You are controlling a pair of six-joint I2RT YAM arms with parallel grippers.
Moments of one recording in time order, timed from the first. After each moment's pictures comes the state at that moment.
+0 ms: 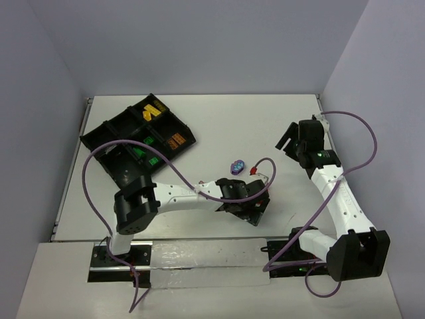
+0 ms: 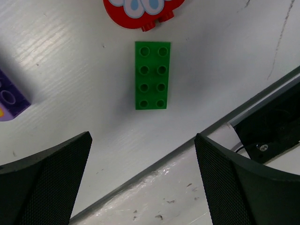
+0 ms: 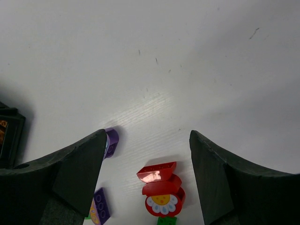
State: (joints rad) left arm -1.33 1.95 1.48 -0.61 -0.20 -0.68; right arm 0.07 1.10 0.93 -0.53 0.17 0.61
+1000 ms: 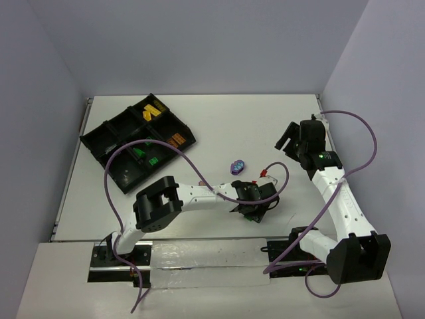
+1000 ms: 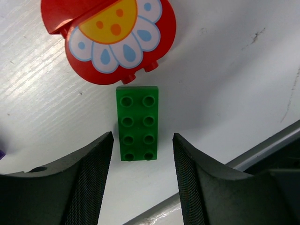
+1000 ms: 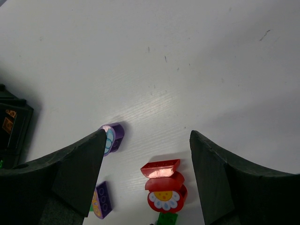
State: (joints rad) left arm -1.34 2.16 1.64 -0.61 -0.25 -0.64; right arm 0.06 1.07 0.93 -0.52 0.12 0.58
